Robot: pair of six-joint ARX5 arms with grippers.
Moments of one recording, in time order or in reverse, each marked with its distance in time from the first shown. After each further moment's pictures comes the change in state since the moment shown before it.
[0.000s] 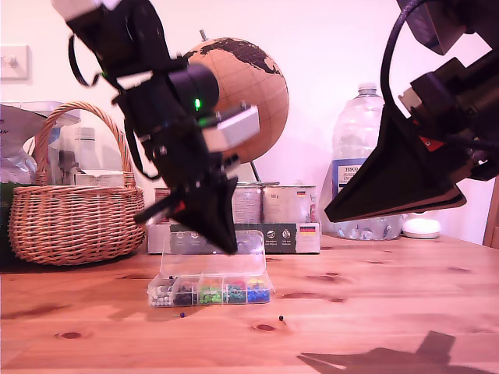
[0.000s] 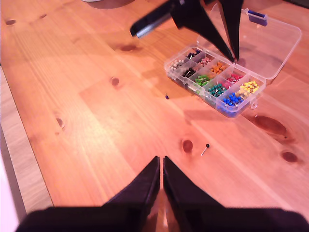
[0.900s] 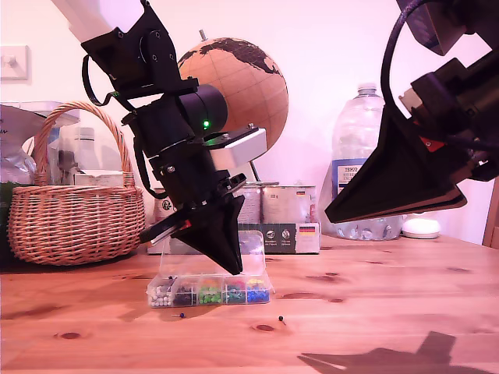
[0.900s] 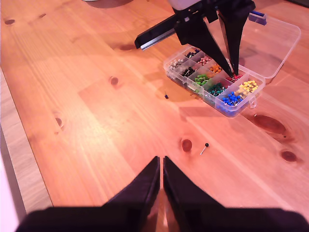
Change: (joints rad) left arm -0.007 0.050 0.023 -0.019 0.009 0.000; right arm 0.000 0.000 0.000 -0.002 0.000 0.000
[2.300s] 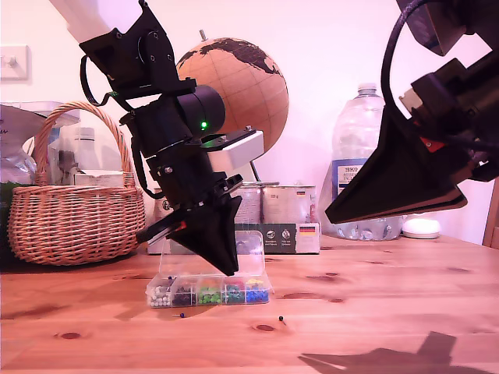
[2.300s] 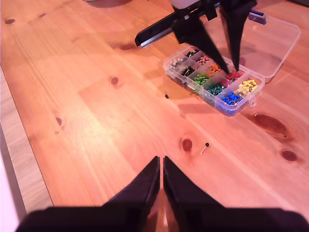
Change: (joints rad) left arm 0.008 0.000 0.000 0.000 -0.014 0.000; right arm 0.000 0.000 0.000 -0.005 0.000 0.000
